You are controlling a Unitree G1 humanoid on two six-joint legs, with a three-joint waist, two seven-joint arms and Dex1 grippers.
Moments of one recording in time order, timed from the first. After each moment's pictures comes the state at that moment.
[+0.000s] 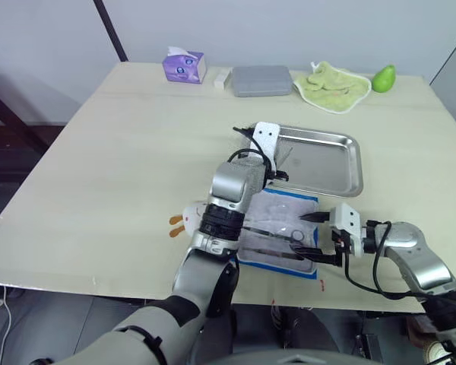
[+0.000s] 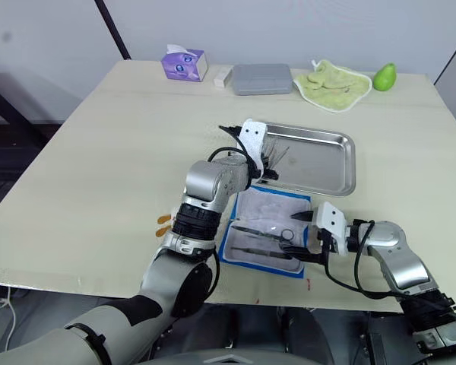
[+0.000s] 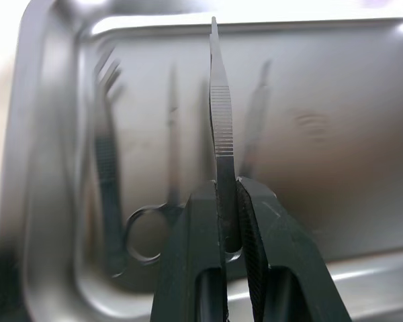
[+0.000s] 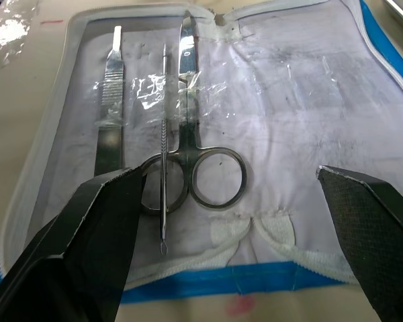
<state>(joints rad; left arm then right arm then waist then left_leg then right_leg) -0.91 -0.14 -0.01 0.28 -0.07 1.09 0.05 -0.17 -0.64 0.21 0.00 0.26 0.11 1.11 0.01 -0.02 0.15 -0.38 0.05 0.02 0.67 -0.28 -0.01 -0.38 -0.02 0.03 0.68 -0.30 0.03</state>
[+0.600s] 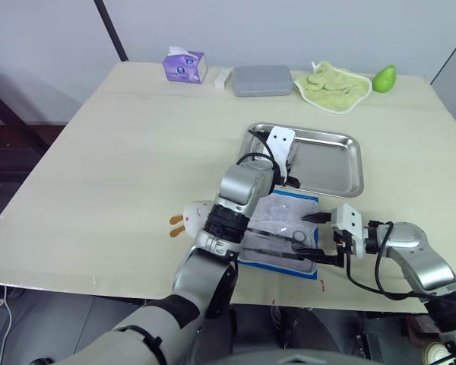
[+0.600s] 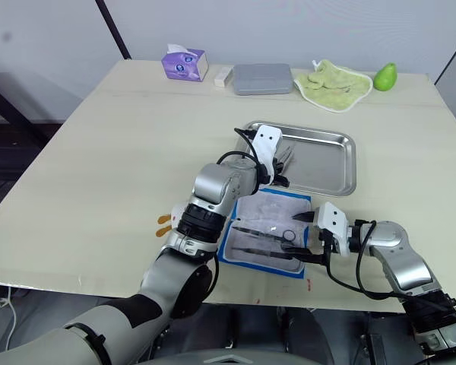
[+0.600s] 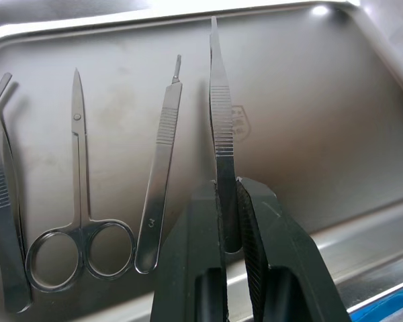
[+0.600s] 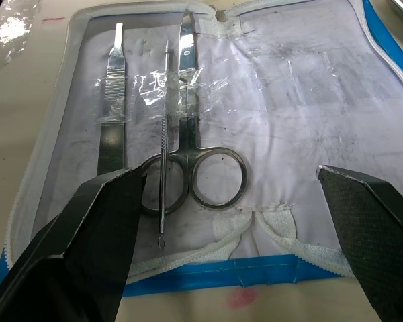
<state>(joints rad) -0.91 -0.13 -0.11 0.29 -0.11 1.06 -0.09 -0.17 -0.64 0.21 -0.01 0.26 0.13 1.11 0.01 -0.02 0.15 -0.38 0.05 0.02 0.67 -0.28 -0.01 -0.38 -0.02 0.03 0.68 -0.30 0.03</state>
